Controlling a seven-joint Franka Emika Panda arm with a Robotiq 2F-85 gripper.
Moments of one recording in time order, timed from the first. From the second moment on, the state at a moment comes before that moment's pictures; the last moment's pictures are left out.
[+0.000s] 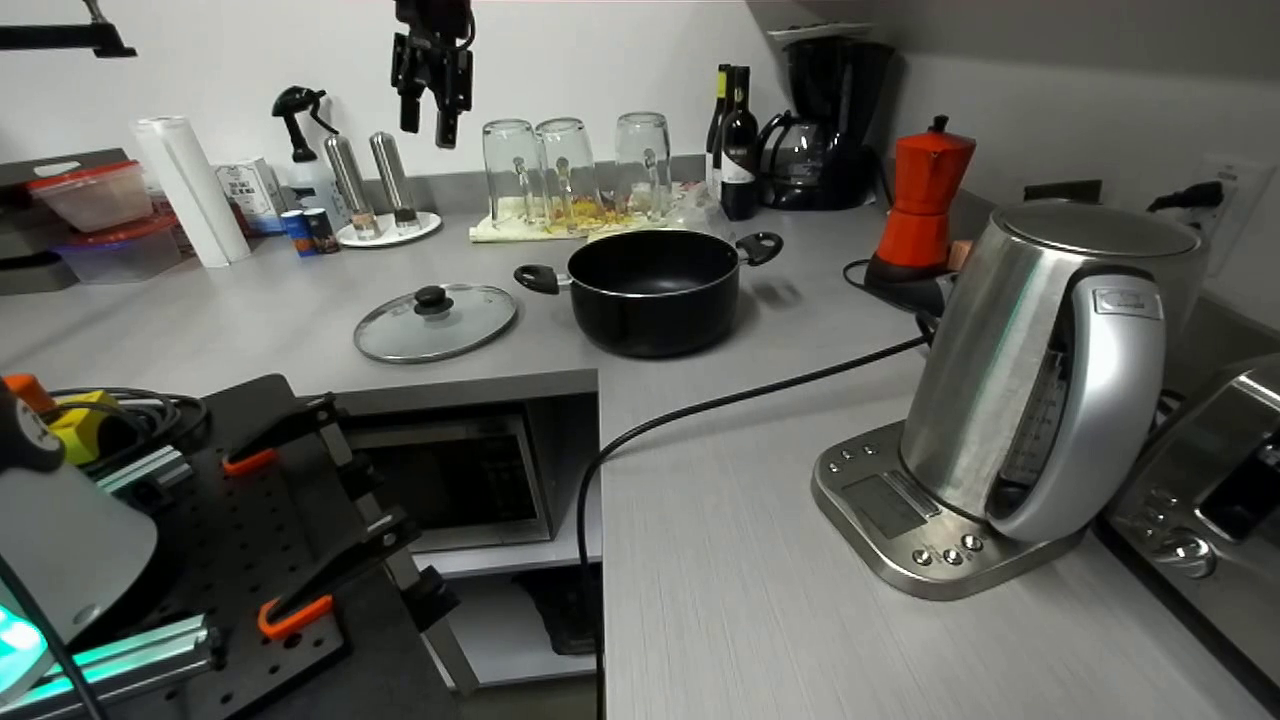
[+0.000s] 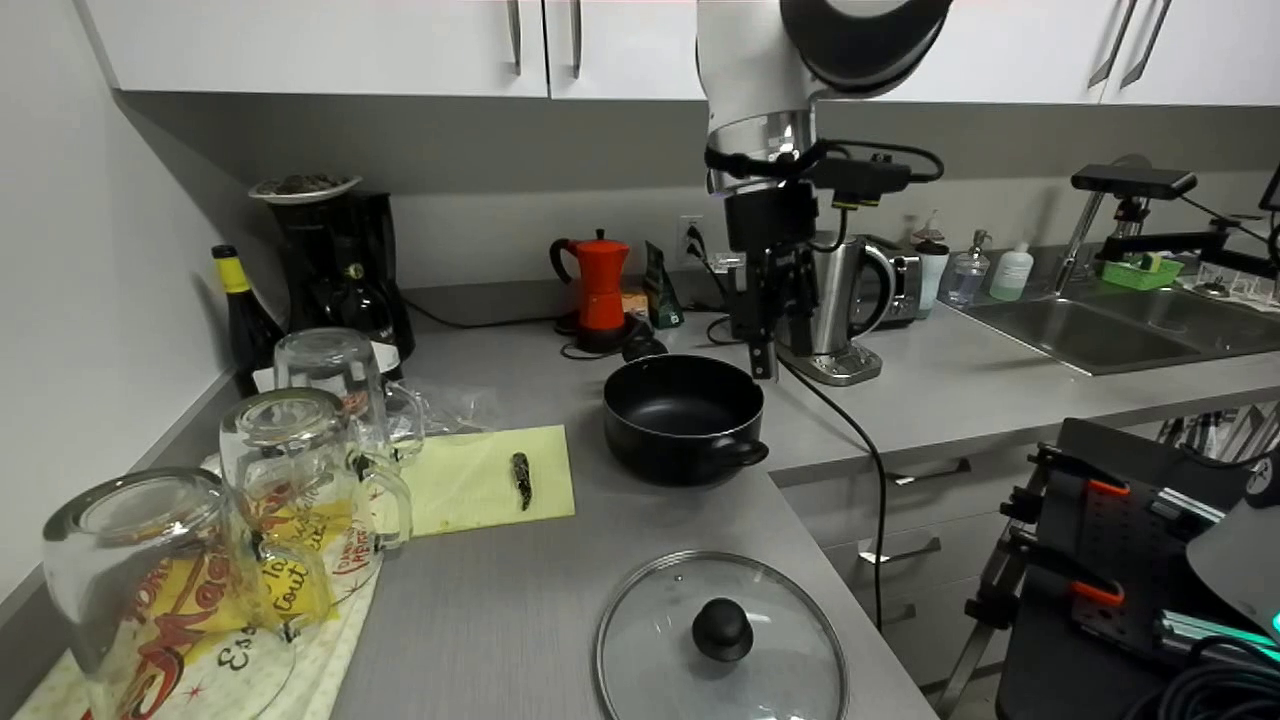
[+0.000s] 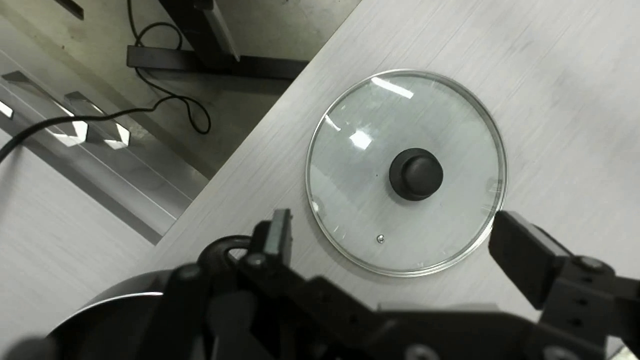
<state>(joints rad) 0.21 0.10 0.22 -2.13 0.17 2.00 0.26</state>
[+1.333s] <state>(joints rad) 0.38 0.51 0.22 -2.00 -0.07 2.27 0.25</state>
